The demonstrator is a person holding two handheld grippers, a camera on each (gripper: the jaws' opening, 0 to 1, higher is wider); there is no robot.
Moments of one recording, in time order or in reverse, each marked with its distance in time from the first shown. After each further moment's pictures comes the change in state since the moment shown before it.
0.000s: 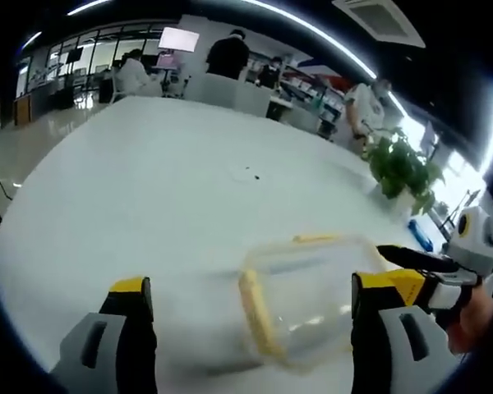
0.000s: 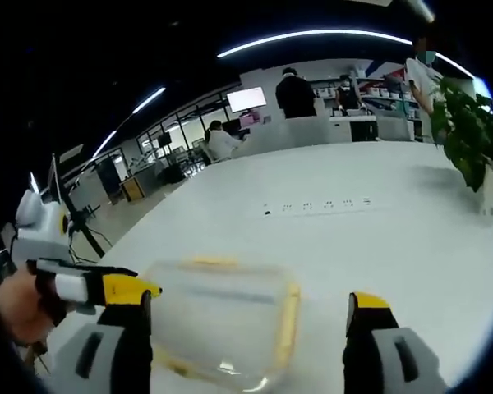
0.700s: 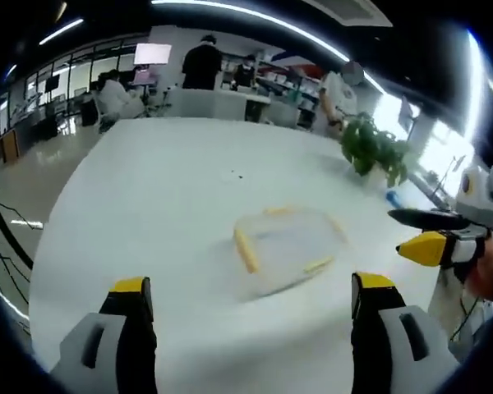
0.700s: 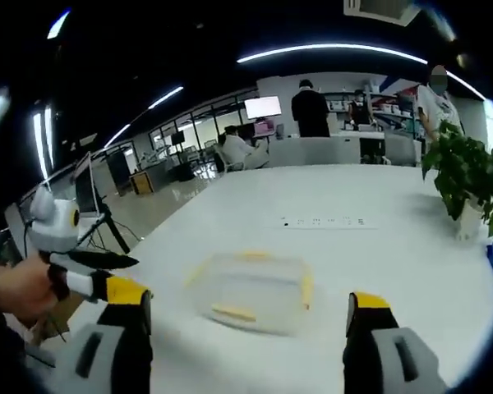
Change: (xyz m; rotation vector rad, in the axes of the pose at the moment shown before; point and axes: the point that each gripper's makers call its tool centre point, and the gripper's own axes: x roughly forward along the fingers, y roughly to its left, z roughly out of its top) left arm -0.135 -0.008 -0.016 0.178 0.017 -0.034; right arm -0.127 0.065 0.012 -0.088 -0.020 0.029
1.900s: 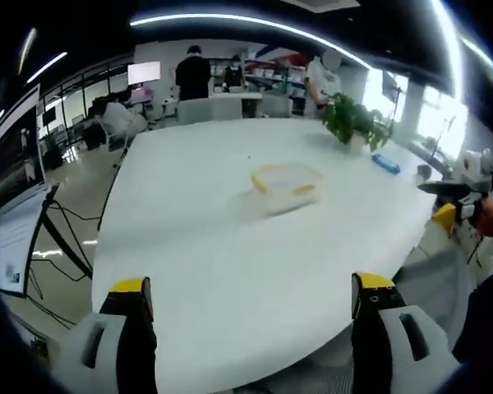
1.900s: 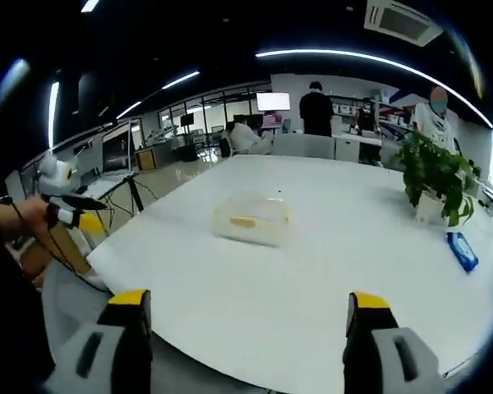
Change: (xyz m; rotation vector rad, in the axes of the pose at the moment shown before) left arm -0.162 0.029 -0.085 0.125 0.020 0.067; right arm -0.173 0.005 -0.108 -0.089 0.087 -0.047
